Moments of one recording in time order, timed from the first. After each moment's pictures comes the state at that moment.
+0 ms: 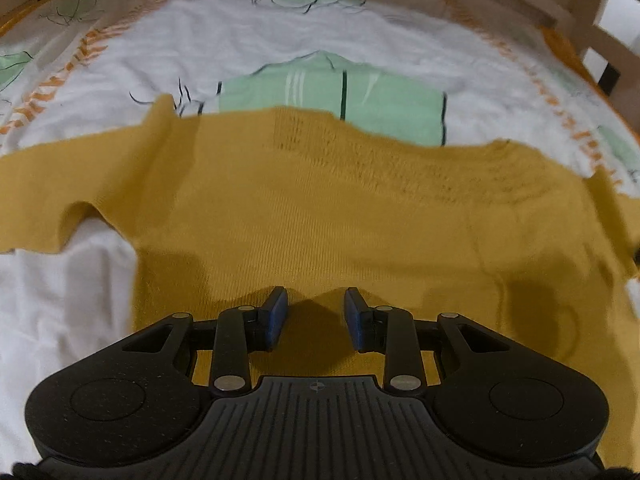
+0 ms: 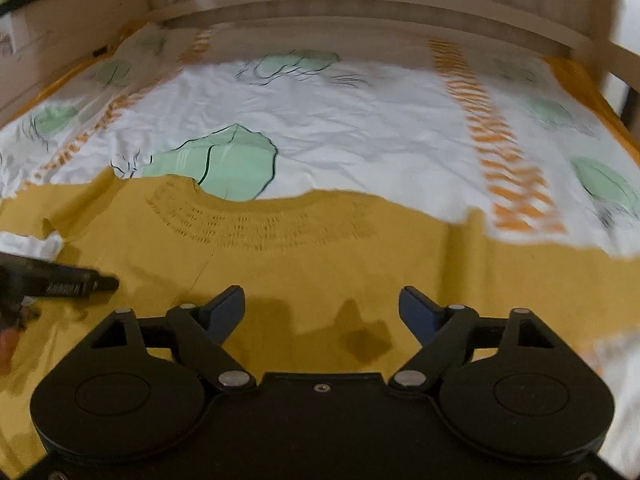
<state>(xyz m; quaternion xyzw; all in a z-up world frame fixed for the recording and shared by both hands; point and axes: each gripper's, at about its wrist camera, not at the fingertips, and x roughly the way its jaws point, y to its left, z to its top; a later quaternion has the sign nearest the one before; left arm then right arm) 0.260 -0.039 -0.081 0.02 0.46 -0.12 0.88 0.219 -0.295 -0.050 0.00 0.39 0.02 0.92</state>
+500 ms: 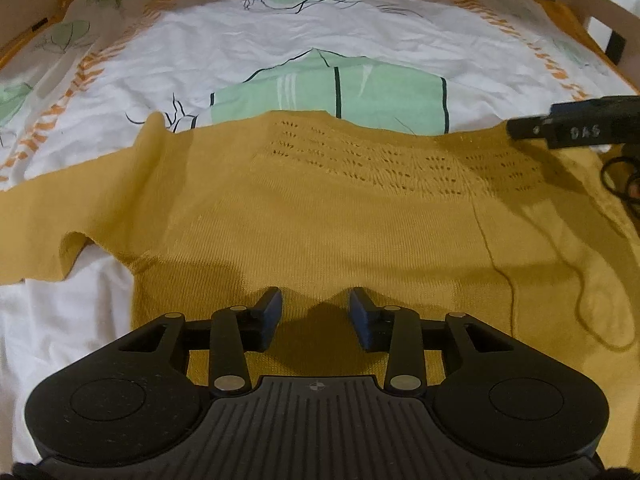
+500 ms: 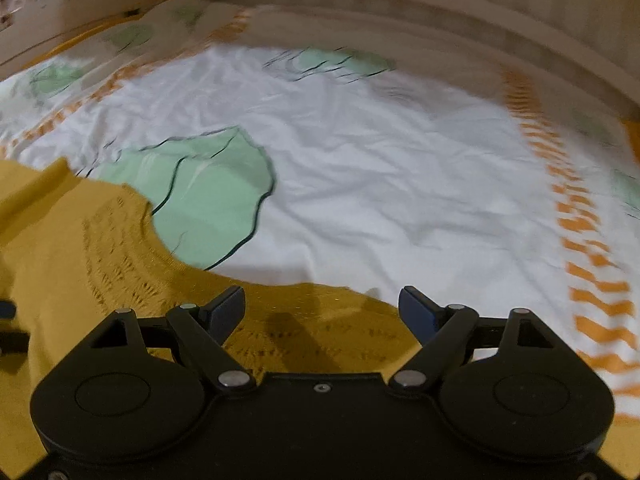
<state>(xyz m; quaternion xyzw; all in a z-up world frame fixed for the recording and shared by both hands) 0.263 -0.057 -0.078 0.07 0.47 -0.10 0.88 0.340 -0.294 -0.095 -0.08 0.39 0.10 0.91</state>
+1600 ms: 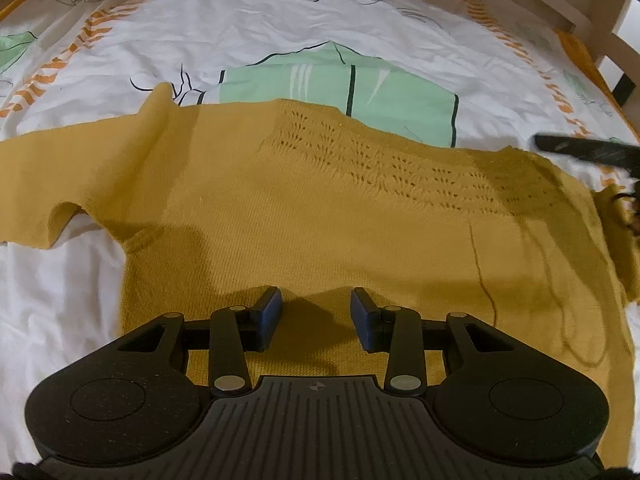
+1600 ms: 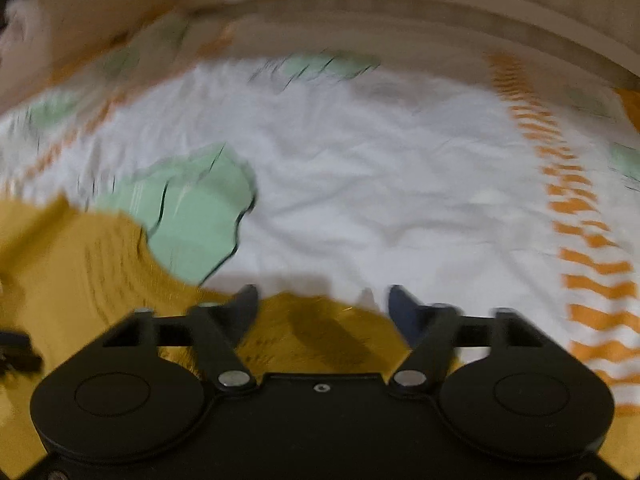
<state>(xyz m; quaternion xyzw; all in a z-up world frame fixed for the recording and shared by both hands) 0.276 -0.045 -0.077 0.00 0.49 -0.11 0.87 0.339 -0.336 -0.074 0.00 0.38 0.08 0.92</state>
